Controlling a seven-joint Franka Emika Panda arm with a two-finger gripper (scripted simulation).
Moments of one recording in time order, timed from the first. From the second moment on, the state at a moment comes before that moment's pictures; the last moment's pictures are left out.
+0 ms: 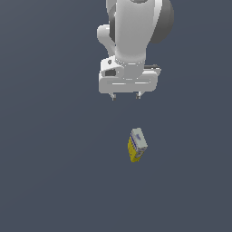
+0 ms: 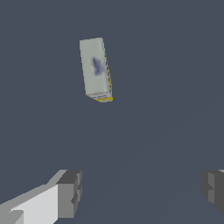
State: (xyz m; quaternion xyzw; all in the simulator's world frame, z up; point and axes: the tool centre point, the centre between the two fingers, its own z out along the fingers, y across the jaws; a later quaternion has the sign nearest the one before) arm -0.042 0.039 0.291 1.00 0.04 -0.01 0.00
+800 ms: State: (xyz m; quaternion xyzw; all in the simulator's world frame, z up) arm 0.047 0.078 0.228 1.00 0.09 0.00 0.00
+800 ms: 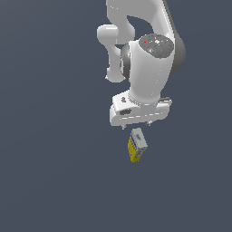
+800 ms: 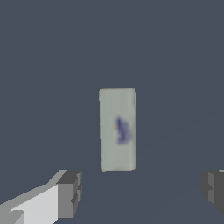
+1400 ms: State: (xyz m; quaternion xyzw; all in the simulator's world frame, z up) arm 0.070 0.091 0.202 0.99 0.10 0.00 0.00
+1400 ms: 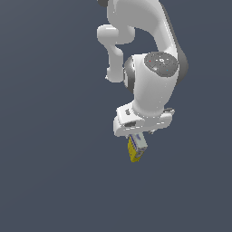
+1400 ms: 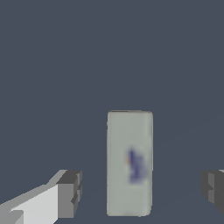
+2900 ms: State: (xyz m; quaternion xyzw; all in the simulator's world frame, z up) arm 0.071 0.091 0.152 0.99 0.10 0.00 0.00
